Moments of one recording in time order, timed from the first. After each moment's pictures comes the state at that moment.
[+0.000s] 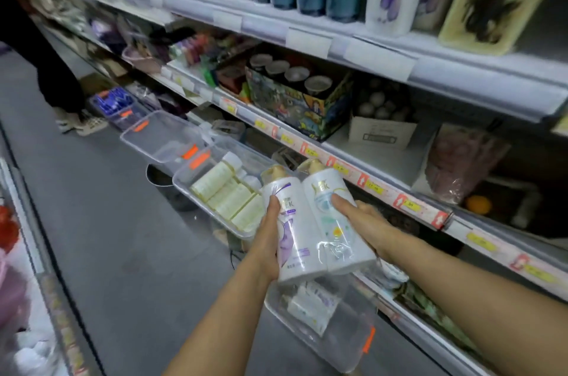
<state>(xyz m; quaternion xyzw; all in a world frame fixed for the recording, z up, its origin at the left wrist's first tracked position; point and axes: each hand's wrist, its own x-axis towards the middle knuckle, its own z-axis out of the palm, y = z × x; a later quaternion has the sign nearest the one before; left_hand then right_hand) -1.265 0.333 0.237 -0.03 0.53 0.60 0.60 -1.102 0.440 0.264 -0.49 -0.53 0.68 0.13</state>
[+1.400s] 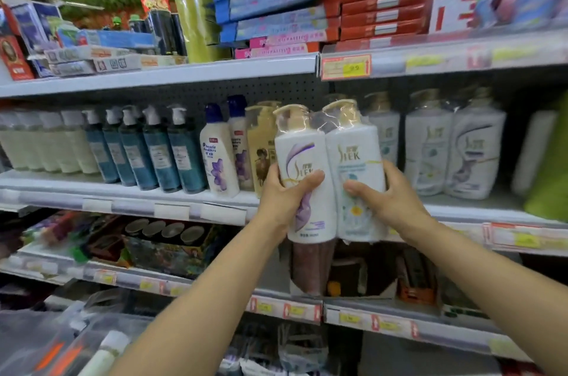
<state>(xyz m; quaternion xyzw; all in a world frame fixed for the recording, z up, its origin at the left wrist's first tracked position) -1.079 0.481 0.523 0.49 0.39 0.60 0.49 -0.883 0.461 0.527 -0.49 -0.59 0.32 0.56</state>
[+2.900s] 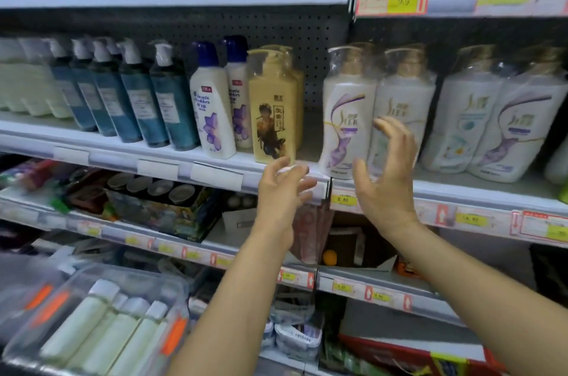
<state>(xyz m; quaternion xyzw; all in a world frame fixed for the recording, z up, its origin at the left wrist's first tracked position) -1.078 0.464 0.494 0.32 0.45 0.62 0.55 -0.924 0.488 0.491 -0.44 -0.67 -0.05 0.59</state>
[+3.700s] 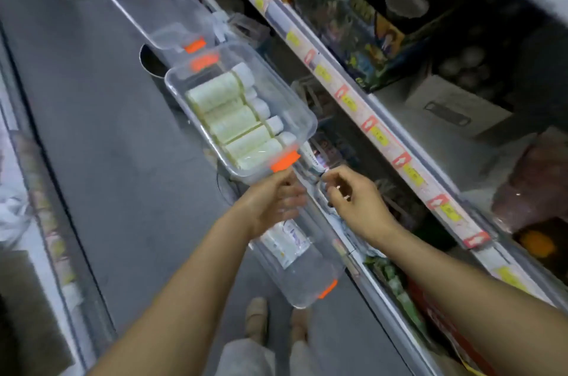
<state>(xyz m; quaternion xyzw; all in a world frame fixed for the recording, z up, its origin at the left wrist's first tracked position) -1.296 0.353 0.199 -0.07 0.57 0.54 0.62 -1.151 0.470 0.199 -0.32 -0.84 0.43 0.09</state>
